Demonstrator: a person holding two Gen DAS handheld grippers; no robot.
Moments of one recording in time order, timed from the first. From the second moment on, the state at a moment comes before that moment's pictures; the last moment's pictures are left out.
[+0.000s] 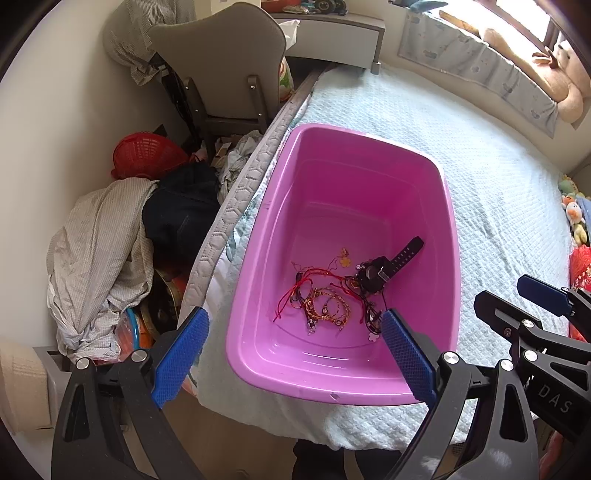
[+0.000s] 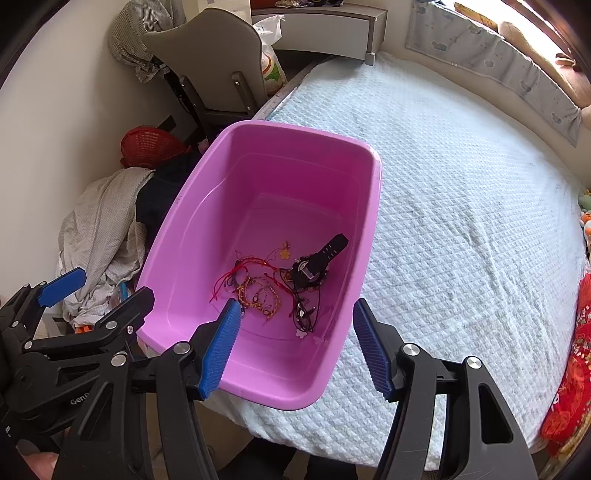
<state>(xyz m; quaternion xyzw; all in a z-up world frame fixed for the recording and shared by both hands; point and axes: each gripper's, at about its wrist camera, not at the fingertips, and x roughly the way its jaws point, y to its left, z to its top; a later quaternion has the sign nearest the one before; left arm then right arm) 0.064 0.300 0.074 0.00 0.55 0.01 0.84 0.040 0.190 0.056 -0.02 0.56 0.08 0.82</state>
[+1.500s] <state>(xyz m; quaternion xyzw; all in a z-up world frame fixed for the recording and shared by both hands) 0.074 0.306 0.068 -0.02 0.56 0.01 0.83 0.045 0.194 0.053 -0.03 0.56 0.08 0.82</state>
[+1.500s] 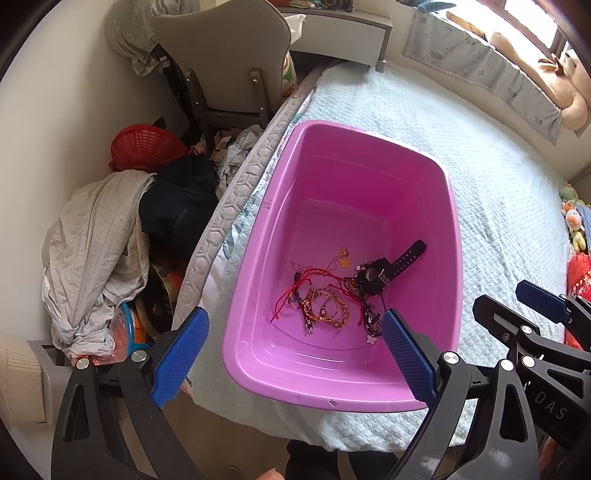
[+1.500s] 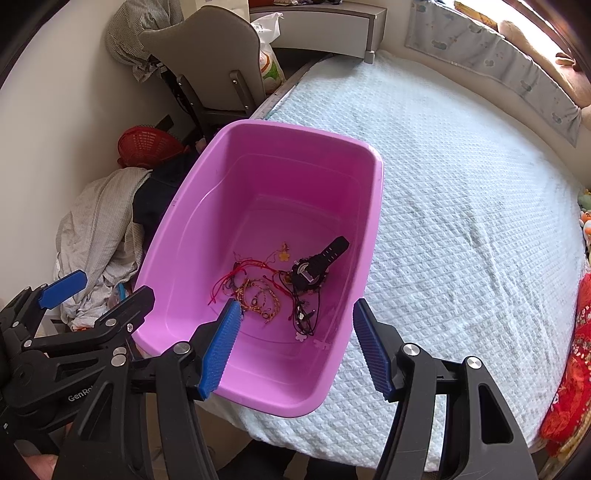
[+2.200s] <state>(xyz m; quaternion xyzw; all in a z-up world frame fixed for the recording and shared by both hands) 0.070 0.303 0.070 -0.01 0.55 0.02 0.83 0.041 0.193 0.053 -0.03 0.56 0.08 0.82</state>
